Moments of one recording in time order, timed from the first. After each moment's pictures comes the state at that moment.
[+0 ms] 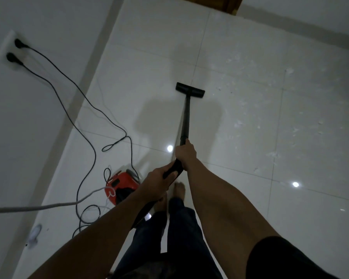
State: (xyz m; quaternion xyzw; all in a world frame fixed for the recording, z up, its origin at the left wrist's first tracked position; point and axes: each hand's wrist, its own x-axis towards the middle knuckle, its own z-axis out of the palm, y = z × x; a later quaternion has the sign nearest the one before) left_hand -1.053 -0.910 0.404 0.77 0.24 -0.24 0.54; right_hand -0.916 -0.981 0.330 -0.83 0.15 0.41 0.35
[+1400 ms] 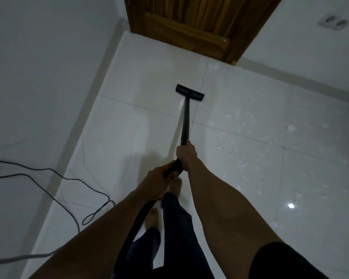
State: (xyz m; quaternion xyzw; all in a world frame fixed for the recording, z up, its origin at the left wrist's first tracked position) left_hand -0.605 -0.693 0.412 0.78 0.23 -0.24 0.53; right_hand -0.472 -0.766 0.338 -0.82 0.17 0.40 0.36
